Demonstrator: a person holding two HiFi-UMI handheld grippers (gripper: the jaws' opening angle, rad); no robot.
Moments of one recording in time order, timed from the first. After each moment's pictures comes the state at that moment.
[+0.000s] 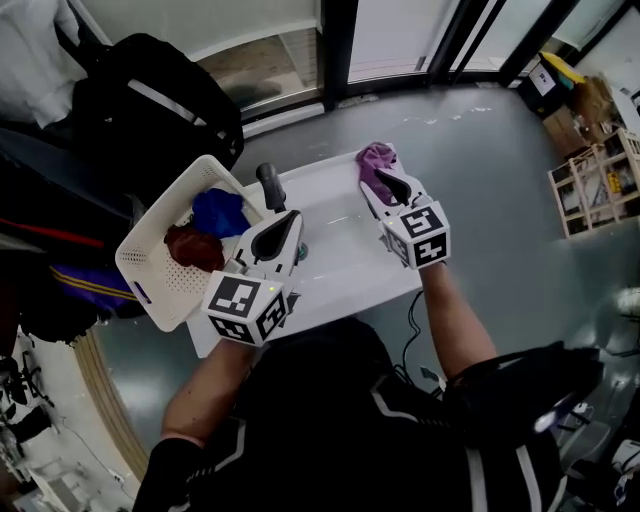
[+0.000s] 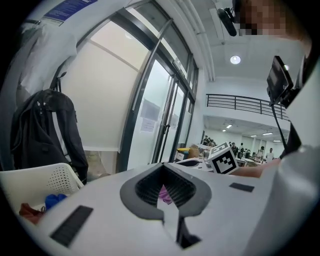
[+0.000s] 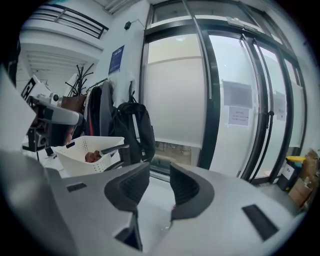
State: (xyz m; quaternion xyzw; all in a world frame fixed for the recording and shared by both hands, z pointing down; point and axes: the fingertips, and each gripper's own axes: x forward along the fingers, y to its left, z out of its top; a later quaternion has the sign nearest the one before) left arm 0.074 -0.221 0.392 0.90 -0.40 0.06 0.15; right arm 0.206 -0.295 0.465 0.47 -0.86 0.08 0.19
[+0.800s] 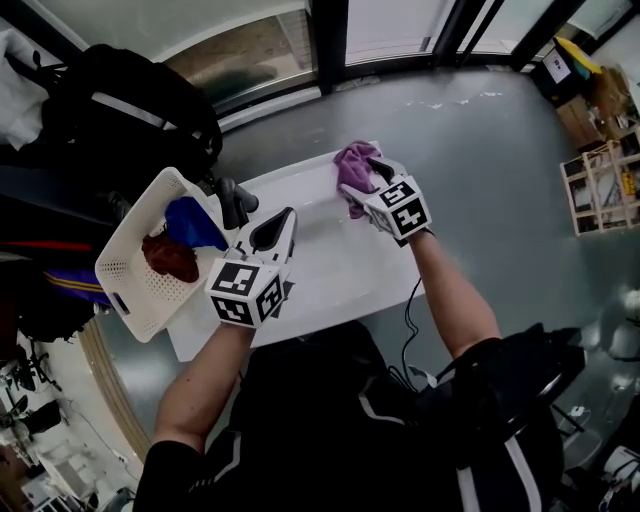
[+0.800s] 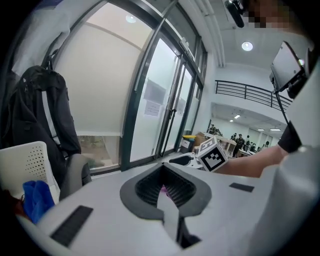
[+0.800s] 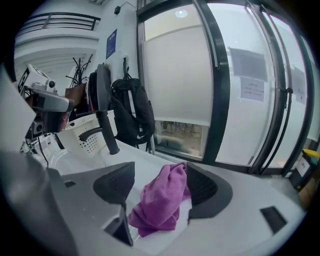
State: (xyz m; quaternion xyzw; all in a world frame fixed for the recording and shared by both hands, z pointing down) left arm 0.144 -0.277 0.476 0.88 -0.42 0.13 0.20; right arm 0.264 -0.365 0.588 0.39 -0.87 0.15 0.27
